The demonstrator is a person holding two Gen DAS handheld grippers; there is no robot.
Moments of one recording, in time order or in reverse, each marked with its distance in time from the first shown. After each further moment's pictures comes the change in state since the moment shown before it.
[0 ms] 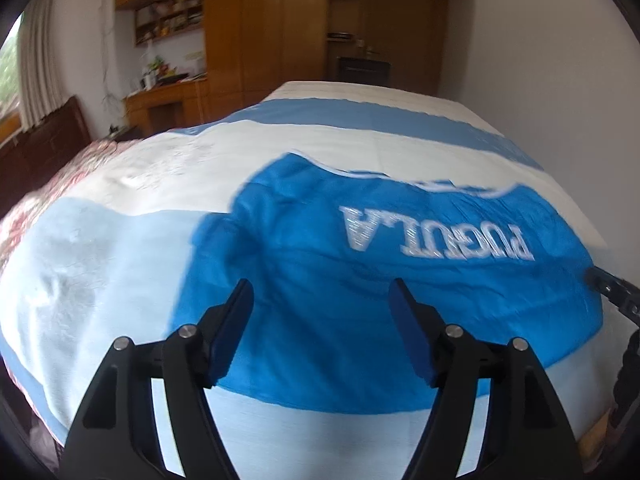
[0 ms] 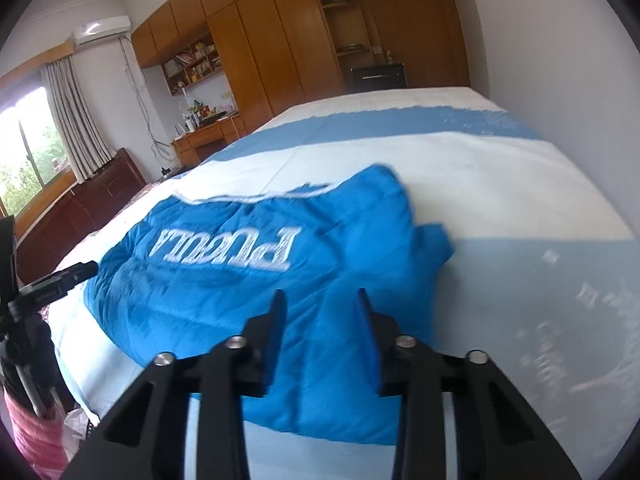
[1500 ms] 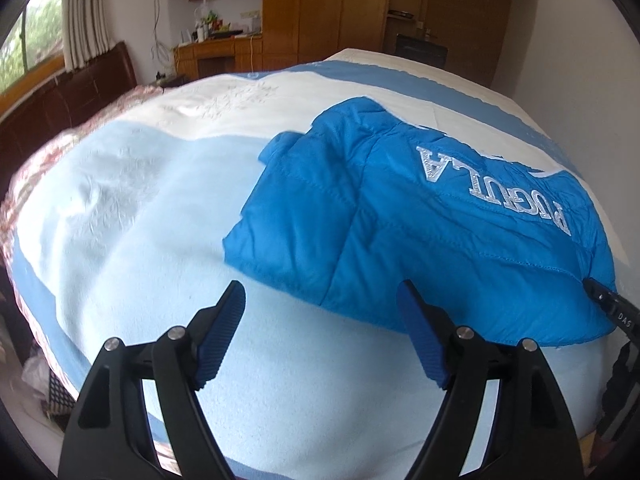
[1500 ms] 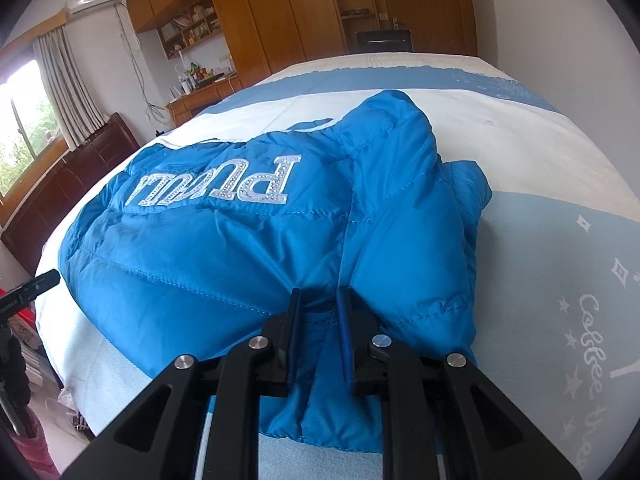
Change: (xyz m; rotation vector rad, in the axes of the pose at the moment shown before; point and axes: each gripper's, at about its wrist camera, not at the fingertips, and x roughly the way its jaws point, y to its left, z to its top) left arm -0.022 0.052 -0.050 -0.203 0.120 0.106; right arm 0.038 -0.006 -0.016 -0.038 0.130 -0.027
